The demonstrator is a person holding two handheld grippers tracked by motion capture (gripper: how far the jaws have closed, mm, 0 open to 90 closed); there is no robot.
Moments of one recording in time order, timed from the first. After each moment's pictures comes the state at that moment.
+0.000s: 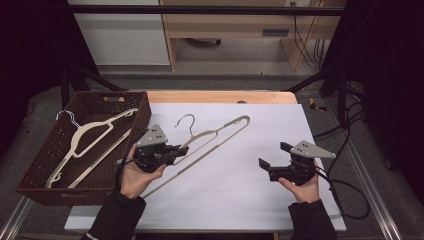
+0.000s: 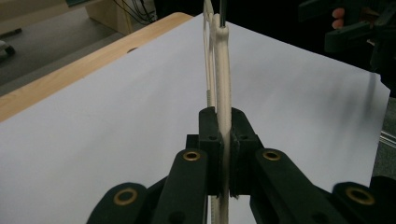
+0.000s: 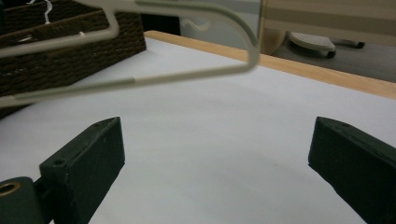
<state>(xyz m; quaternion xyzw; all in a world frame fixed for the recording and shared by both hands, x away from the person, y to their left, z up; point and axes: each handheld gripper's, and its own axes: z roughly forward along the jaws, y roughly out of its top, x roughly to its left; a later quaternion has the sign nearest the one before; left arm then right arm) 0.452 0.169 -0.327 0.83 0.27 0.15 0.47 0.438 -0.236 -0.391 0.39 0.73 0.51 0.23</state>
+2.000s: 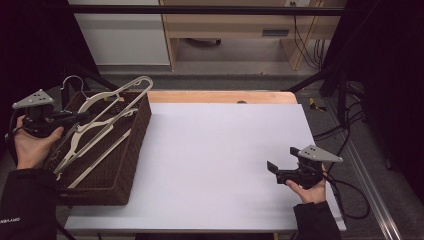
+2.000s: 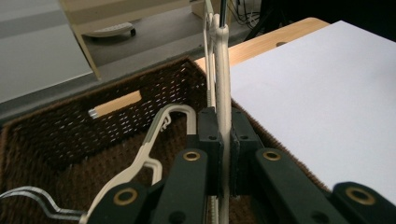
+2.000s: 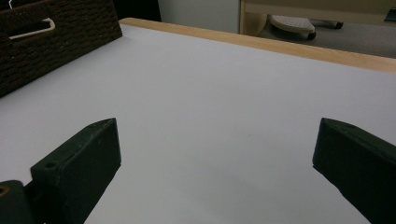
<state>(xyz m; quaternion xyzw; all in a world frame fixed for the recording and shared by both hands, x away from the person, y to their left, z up) 0.506 0.412 -0.292 0.77 0.40 0.24 0.44 0.434 -0.255 -0.404 0.43 0.72 0.49 0.23</state>
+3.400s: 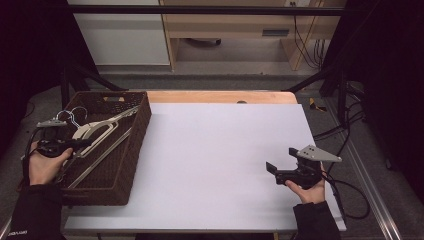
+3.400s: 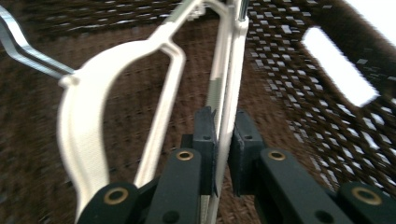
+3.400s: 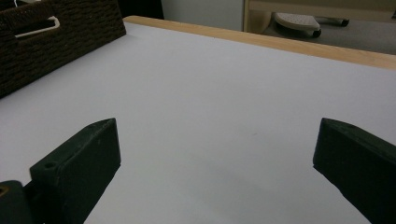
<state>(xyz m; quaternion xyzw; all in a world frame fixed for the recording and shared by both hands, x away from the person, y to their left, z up) 0.509 0.429 -0.377 0.75 0.53 0.18 0.35 0.434 -0.253 -0.404 0.43 0.72 0.49 0.23</state>
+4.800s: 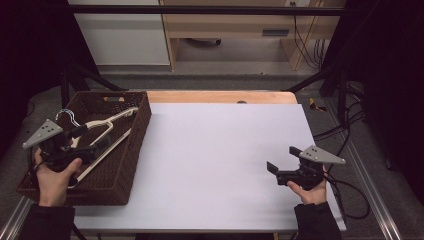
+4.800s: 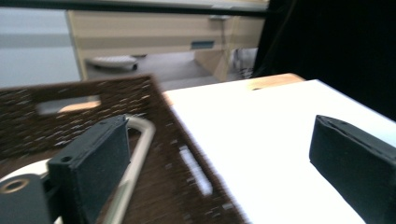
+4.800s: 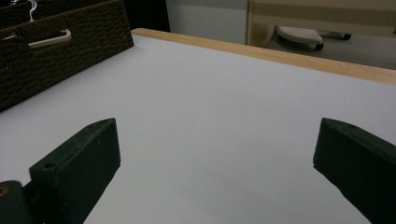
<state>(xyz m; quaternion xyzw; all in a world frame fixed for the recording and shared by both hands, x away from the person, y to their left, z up) 0.440 0.348 -0.328 0.67 0.42 0.26 0.55 0.429 -0.255 -0.400 0.41 0.72 0.51 0.23</state>
